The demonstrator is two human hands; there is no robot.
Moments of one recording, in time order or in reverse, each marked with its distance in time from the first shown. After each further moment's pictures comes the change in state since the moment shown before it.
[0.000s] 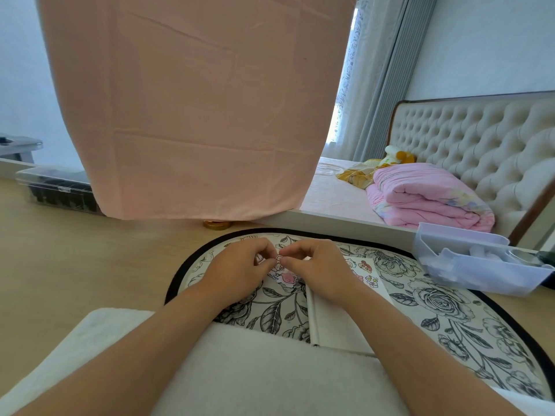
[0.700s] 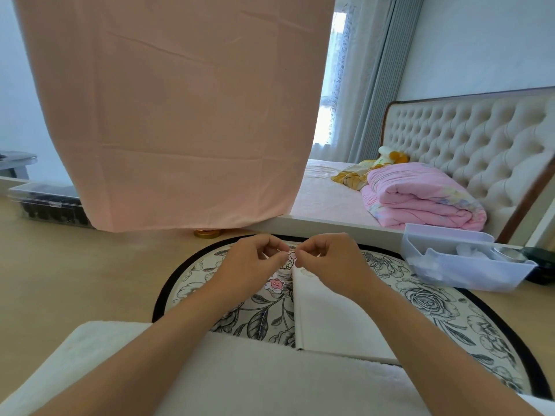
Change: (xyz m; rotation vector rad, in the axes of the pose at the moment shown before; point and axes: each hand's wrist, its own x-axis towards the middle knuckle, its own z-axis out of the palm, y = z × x) left_hand 0.004 0.044 0.002 -0.415 0.017 -0.088; right_hand -0.014 -0.008 -0.045 -0.021 0.095 -0.090
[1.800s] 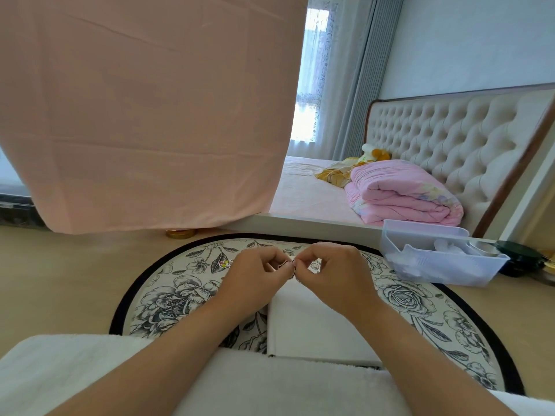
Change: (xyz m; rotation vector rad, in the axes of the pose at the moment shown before) left_hand 0.006 0.002 0.055 0.040 0.002 0.089; right_hand -0.017 0.042 -0.015 -0.369 0.292 -0.267
